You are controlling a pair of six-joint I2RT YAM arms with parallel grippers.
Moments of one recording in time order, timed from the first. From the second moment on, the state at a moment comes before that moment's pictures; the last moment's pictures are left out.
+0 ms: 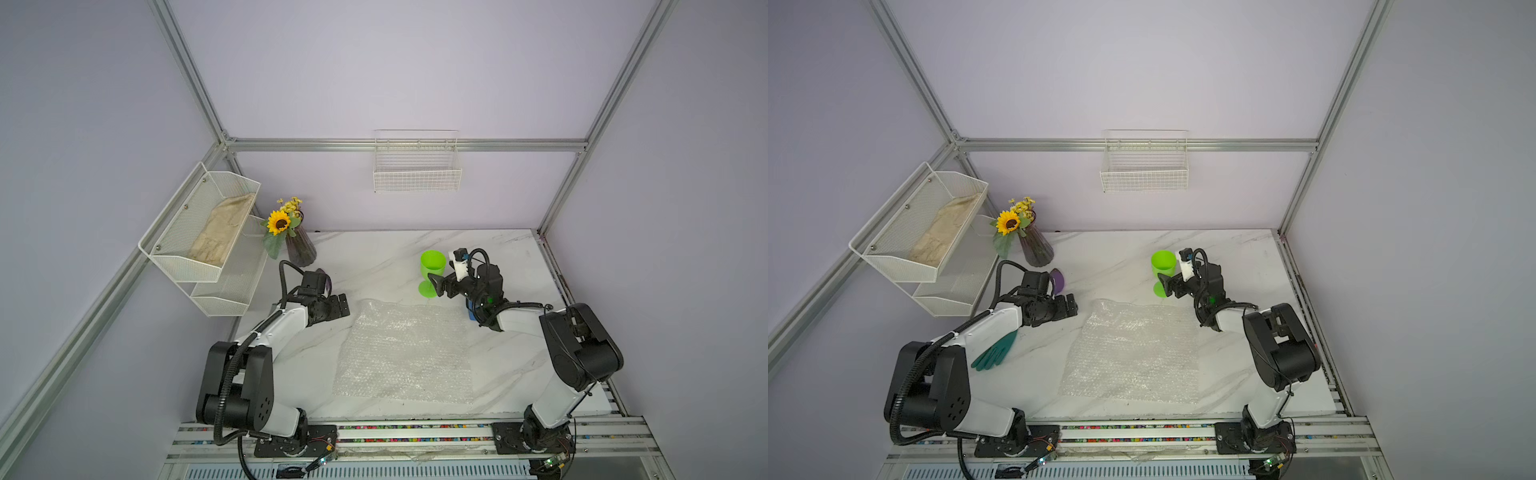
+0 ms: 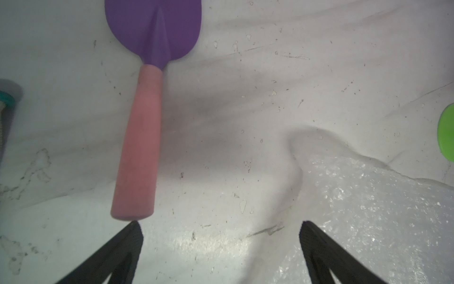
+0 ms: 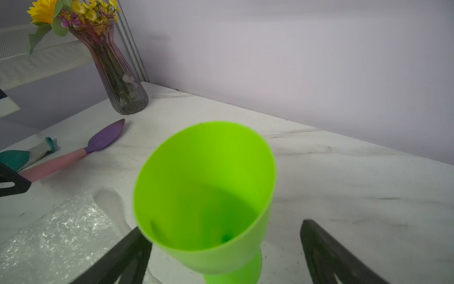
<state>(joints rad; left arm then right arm) -0.12 1.47 0.88 -0.46 0.03 -0.41 0.31 1.76 0.83 0.70 -0.33 -0.01</state>
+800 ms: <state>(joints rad) -0.20 1.64 1.02 -0.51 0.31 -0.30 0.31 1.89 1.01 0.65 -0.44 -0.06</state>
